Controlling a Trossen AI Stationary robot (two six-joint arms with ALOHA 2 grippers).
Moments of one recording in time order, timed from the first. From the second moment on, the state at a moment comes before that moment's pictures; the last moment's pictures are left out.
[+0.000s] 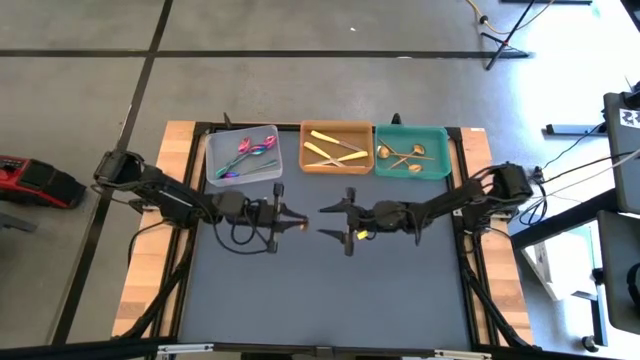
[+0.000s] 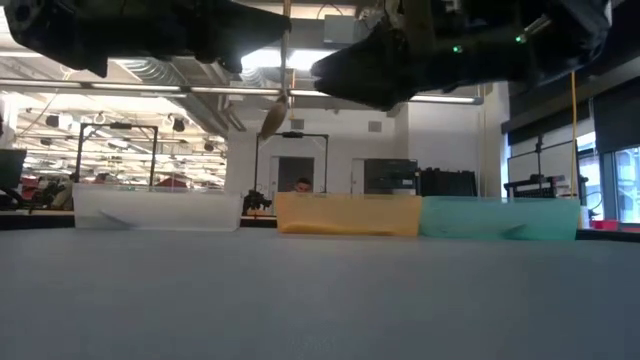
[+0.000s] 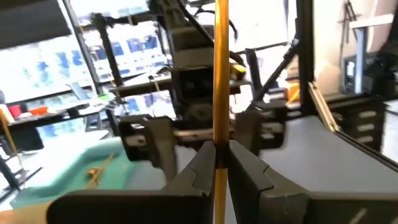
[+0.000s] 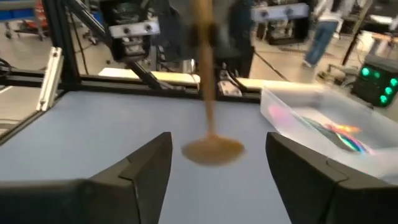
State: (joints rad) left arm -0.17 1.37 0.44 0.99 -0.13 0.19; right arm 0.18 1.68 0.70 0.88 0.17 -0.06
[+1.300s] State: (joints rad) left arm -0.12 1.37 0.44 0.98 -0.07 0.16; right arm 0.11 1.82 0.87 0.92 0.07 -0.19
